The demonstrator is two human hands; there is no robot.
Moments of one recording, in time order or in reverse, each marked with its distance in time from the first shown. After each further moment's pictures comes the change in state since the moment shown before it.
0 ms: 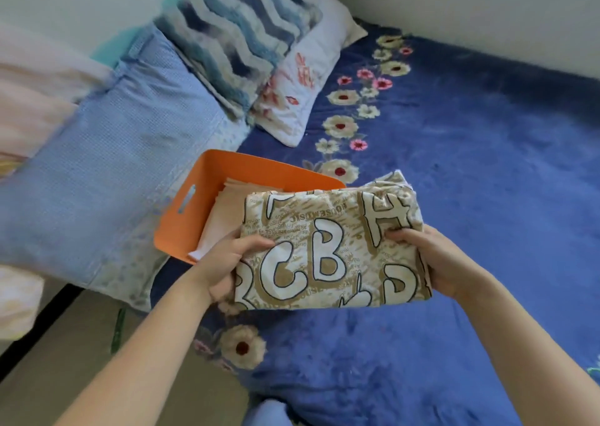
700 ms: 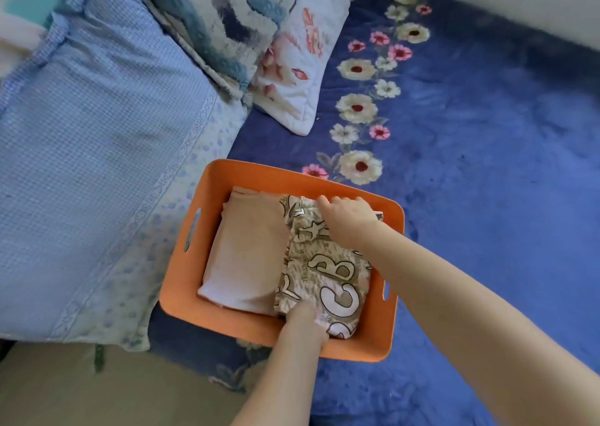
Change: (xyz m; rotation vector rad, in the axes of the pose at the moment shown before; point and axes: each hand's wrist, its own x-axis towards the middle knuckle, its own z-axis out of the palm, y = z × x) left_hand 0.134 -0.076 0.001 -0.463 0.381 -0.925; right_hand 0.209 -0.030 0.170 -1.853 -0.005 -0.198
